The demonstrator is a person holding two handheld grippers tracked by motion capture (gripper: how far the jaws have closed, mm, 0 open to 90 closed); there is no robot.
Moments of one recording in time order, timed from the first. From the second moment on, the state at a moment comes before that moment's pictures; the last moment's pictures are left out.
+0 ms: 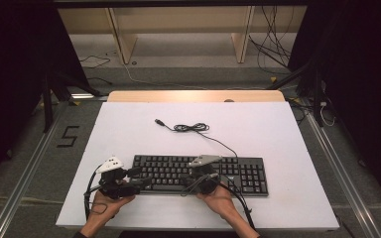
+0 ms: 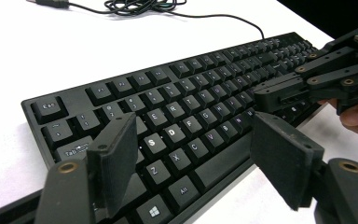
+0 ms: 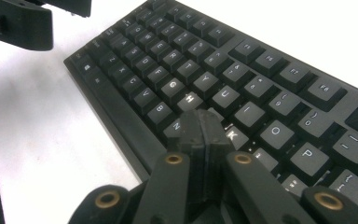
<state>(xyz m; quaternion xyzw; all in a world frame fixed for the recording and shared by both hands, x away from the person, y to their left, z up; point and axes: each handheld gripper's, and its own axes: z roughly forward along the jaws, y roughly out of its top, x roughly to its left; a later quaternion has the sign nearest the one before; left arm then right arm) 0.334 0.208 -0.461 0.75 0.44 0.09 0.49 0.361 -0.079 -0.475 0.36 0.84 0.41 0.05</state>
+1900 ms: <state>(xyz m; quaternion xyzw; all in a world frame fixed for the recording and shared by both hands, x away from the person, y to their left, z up) 0.331 0.216 -0.461 0.74 0.44 0.10 0.50 0.350 -0.074 -0.460 0.33 0.82 0.46 0.02</state>
